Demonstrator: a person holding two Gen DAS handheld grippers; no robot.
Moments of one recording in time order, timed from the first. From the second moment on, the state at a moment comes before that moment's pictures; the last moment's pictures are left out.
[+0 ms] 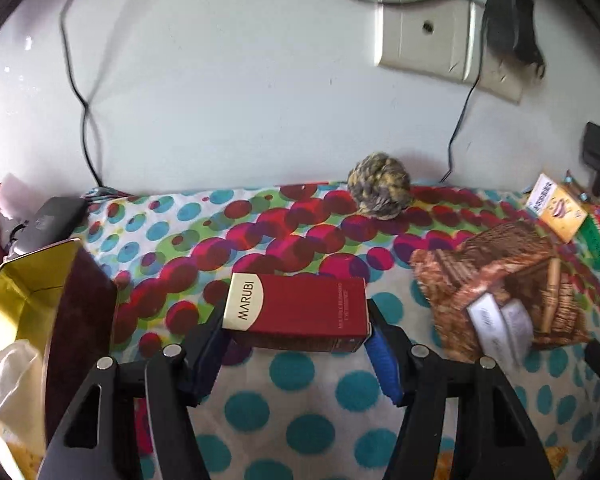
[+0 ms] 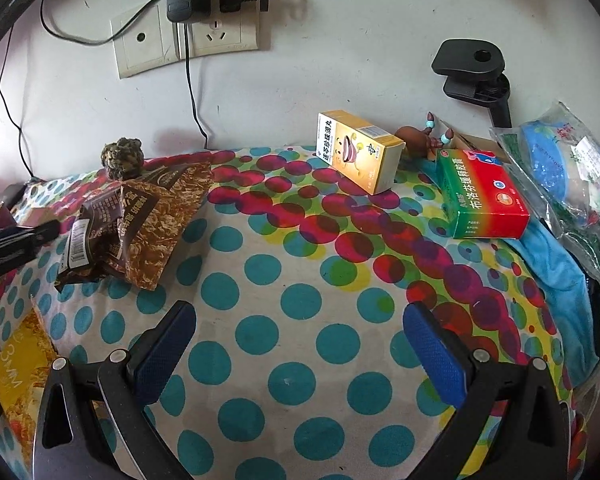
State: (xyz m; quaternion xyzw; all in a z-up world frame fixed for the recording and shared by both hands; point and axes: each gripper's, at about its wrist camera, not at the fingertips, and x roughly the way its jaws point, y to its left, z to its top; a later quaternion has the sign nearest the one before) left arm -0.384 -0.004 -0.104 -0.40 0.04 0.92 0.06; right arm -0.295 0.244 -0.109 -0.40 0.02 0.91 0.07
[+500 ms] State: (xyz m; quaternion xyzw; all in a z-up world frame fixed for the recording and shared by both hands) left arm -0.286 -0.027 -0.068 -0.39 0.02 0.92 0.00; right arm -0.302 0.237 -0.114 -0.42 -0.01 0.90 0.09
